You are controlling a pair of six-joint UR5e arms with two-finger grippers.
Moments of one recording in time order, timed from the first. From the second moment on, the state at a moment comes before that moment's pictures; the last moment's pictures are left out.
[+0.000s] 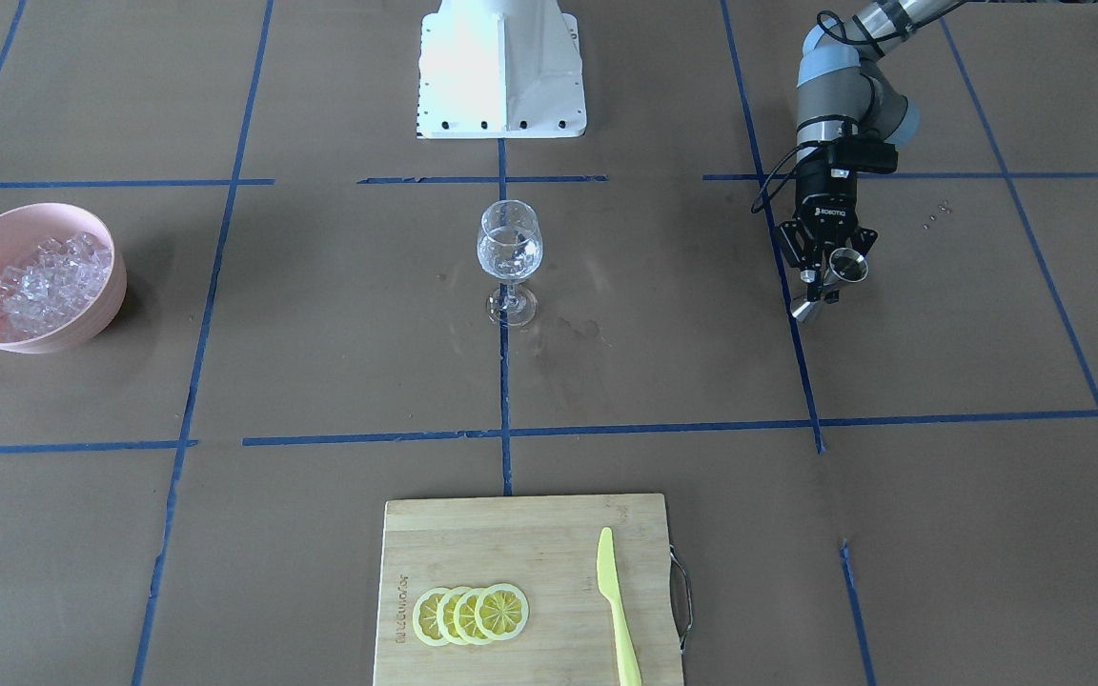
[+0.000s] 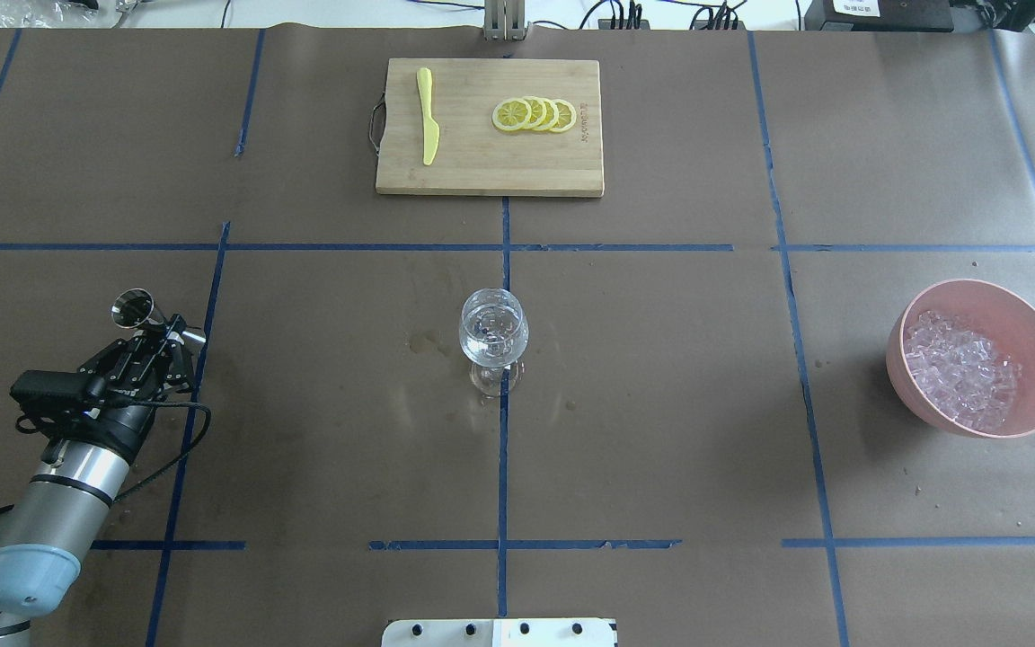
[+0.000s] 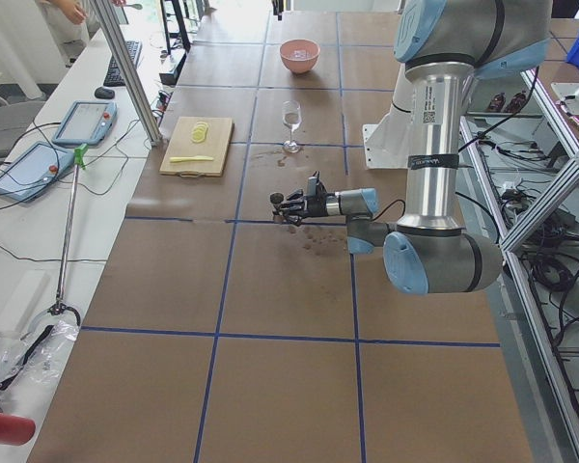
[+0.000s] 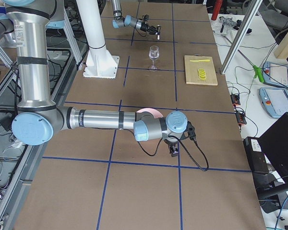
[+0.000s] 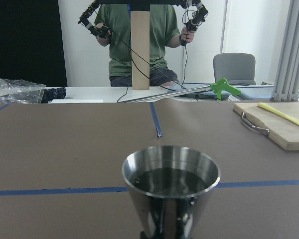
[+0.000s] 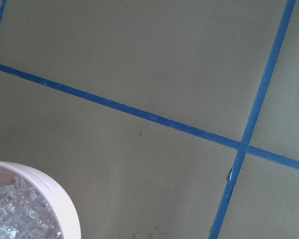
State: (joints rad) left arm -0.20 -1.57 -1.58 -2.89 -0.51 -1.09; right arm 1.47 -1.55 1.53 -1.36 2.49 -0.10
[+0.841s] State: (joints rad) left arm -0.20 -1.74 -1.75 -2.91 -0.55 -0.79; right arm 1.47 -1.54 1.55 -1.36 2.54 -0.10
